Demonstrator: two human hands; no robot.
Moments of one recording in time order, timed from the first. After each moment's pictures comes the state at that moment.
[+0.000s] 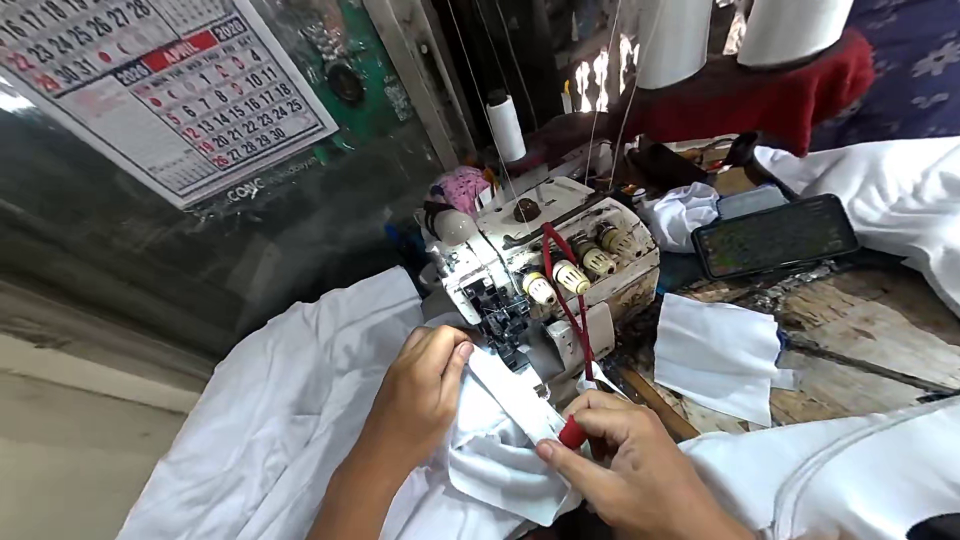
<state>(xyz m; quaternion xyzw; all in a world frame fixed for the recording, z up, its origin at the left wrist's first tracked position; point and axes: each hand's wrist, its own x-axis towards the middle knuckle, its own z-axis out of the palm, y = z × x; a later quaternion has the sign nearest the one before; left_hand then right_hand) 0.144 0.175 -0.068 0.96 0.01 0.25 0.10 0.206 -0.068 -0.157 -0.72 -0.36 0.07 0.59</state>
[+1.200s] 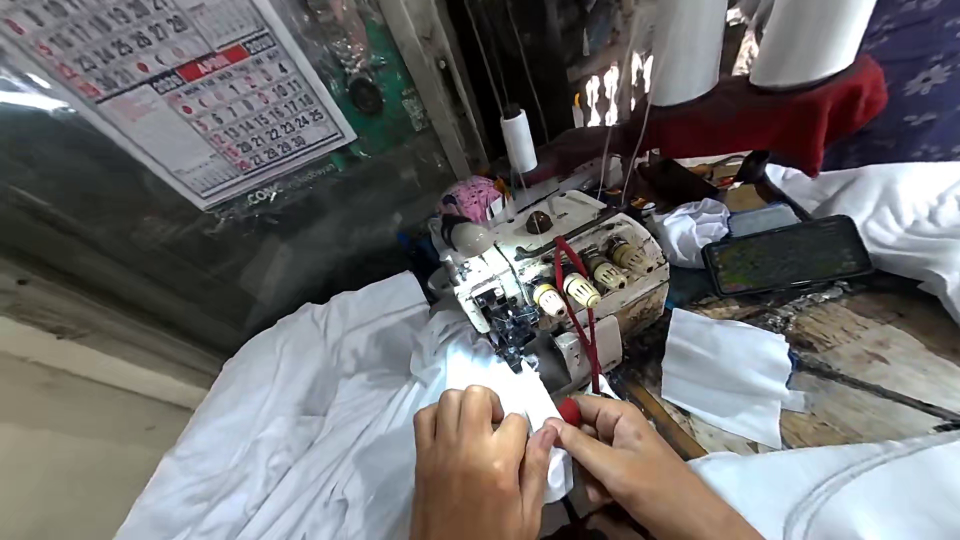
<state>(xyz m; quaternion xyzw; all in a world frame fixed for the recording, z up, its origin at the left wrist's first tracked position) 0.107 0.092 -0.094 0.96 0.06 0.28 -0.03 0.222 -0.062 -0.142 -0.54 -0.29 0.34 0.71</state>
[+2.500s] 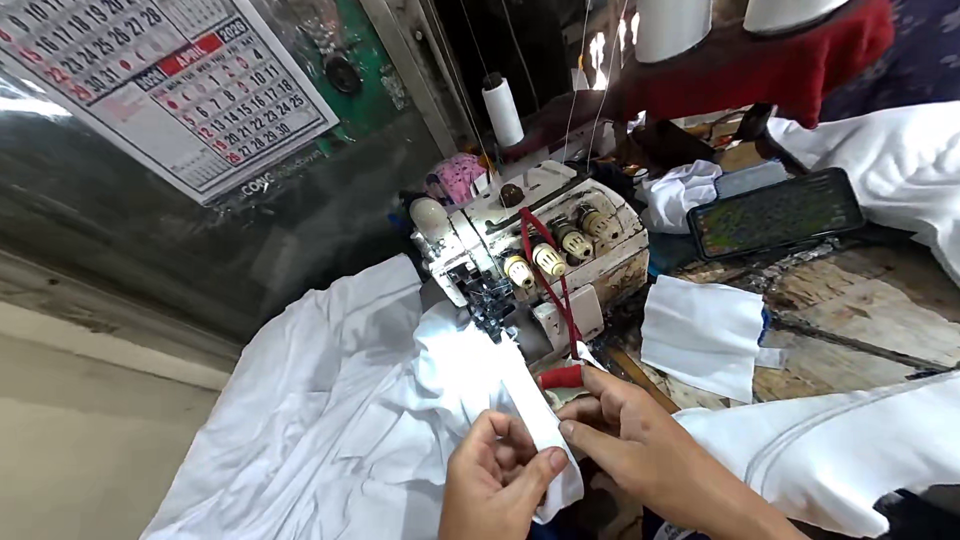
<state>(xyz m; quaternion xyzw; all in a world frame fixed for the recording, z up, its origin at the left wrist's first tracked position) 0.080 0.041 -0.106 0.75 0.18 0.17 0.62 0.219 -0.098 -0.146 -0.58 -0.34 0.32 0.67</state>
